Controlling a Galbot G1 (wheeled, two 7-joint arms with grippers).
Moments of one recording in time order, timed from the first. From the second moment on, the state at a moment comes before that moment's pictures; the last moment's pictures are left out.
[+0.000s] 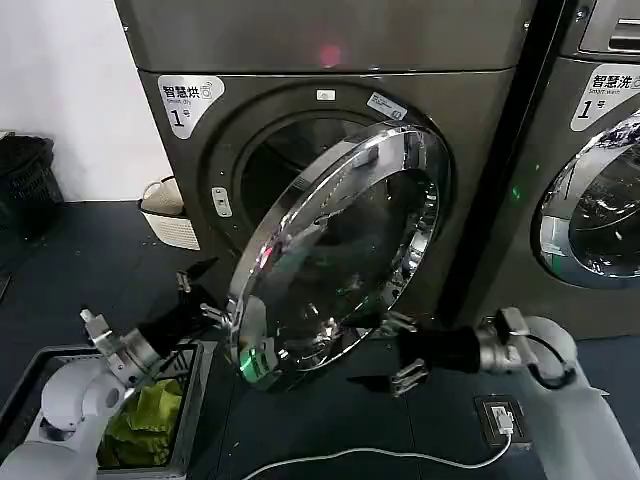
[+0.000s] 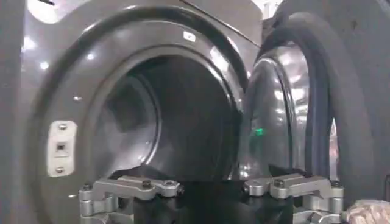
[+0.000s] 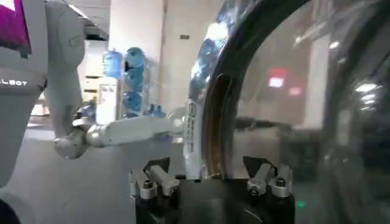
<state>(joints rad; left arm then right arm) 1.21 -1.01 -0.63 -1.98 -0.67 0.18 0.66 -1.07 1.15 0.69 1.89 0.53 -0.16 -1.39</state>
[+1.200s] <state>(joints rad) 1.07 -0.99 -0.20 -1.99 -0.65 0.15 0.70 -1.51 1.34 1.55 2.23 0.62 -0.05 -0.35</state>
